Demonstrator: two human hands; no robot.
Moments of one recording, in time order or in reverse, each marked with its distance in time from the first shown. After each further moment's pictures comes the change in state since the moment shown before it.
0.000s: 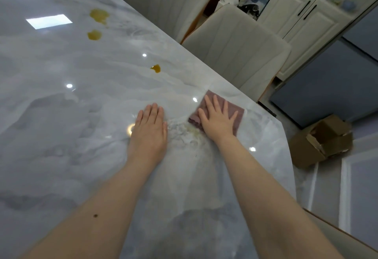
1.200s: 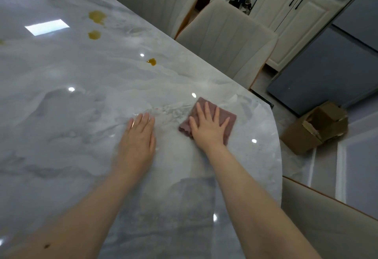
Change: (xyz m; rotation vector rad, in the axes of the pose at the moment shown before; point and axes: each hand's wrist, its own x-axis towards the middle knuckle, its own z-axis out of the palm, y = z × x) left_hand -0.077 -0.010 -0.031 -0.110 0.032 0.076; right_hand -0.090 -0.008 0.011 -0.007 -0.021 0.020
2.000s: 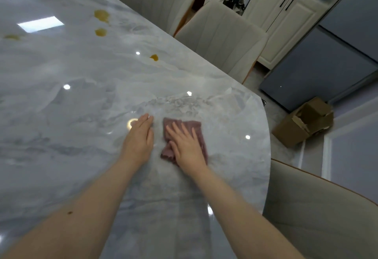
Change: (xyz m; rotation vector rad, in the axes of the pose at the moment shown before) left_hand -0.035 -0.008 -0.018 -0.370 -0.080 -0.135; right_hand -0.109 -0.032 0.037 0.178 0.123 -0.457
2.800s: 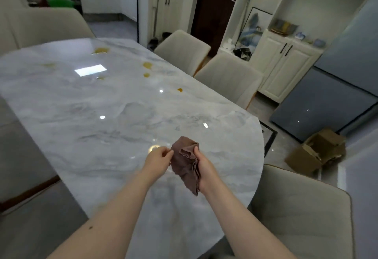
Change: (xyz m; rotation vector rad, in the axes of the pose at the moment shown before) left_hand -0.157 0.090 -0.112 -0.349 -0.088 -0.325; right_hand -0.120 -0.148 -0.106 1.751 -0.131 0.870
